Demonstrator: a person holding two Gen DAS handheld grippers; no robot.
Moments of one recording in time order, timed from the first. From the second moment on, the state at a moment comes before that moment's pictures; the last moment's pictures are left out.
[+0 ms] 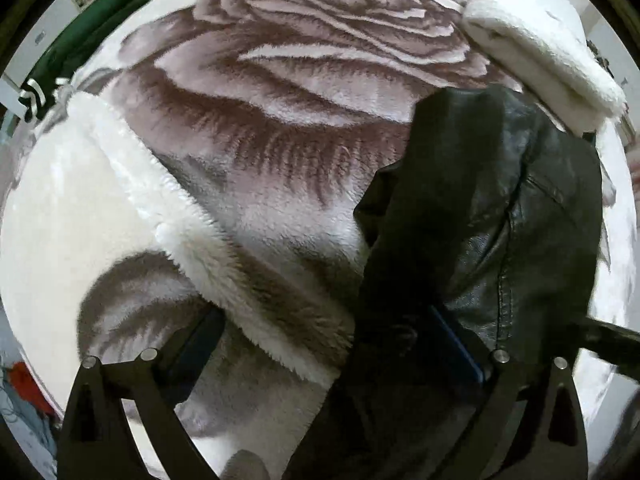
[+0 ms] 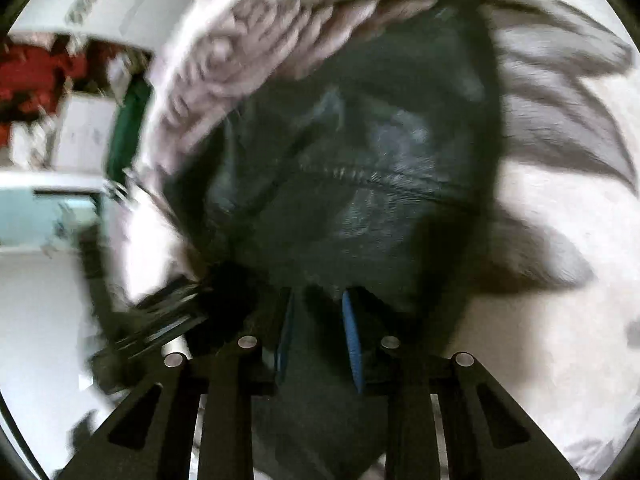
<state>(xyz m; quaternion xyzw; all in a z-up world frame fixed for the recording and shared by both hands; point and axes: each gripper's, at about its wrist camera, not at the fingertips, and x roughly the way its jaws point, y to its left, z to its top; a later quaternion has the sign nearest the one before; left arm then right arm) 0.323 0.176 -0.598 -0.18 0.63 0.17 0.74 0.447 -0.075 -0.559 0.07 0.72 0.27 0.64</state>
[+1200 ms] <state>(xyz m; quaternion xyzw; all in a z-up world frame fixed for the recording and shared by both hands) 0.285 0.160 -0.611 -0.24 0.61 0.16 0.74 0.526 -0.182 -0.597 0.23 0.71 0.28 0.60</state>
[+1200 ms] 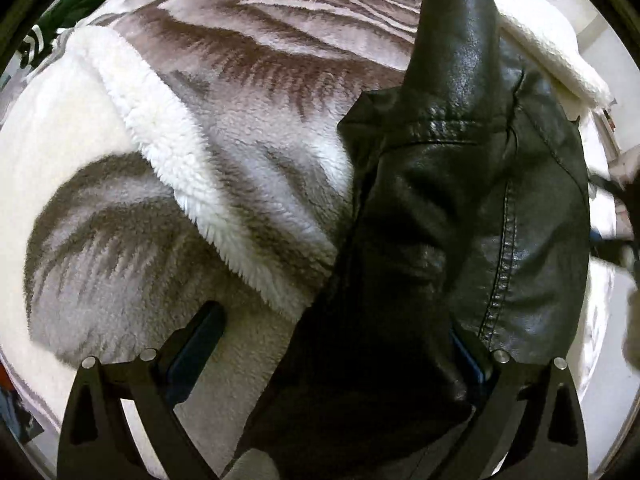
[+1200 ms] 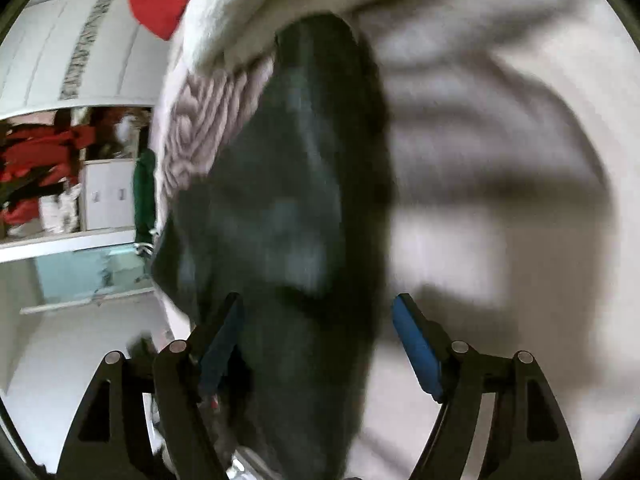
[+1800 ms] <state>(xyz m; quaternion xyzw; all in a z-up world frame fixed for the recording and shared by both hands) 0.244 0.089 -0.520 -0.20 0.60 0.15 0.76 0.442 -0.309 -0.558 0.38 0.63 0.19 0.65</state>
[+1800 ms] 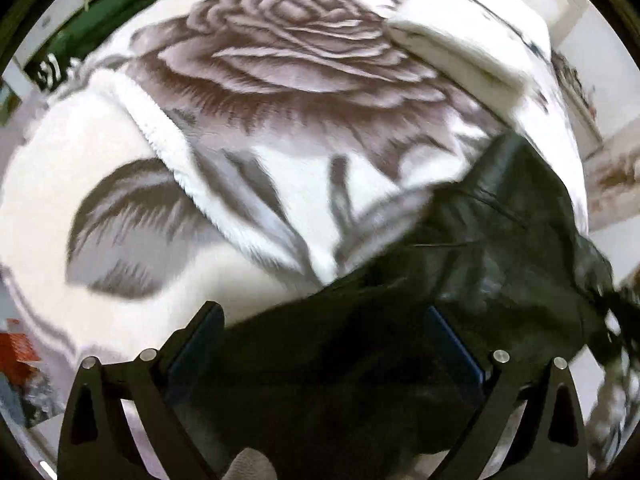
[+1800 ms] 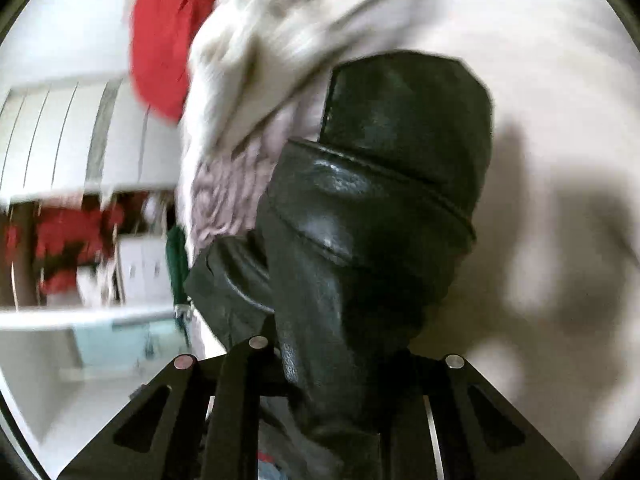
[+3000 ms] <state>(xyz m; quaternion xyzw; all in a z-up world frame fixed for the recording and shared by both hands) 0.285 -0.006 -0.604 -0.23 0.66 0.19 0.69 0.379 -0.395 -0.647 0.46 0.62 0.25 0.58</state>
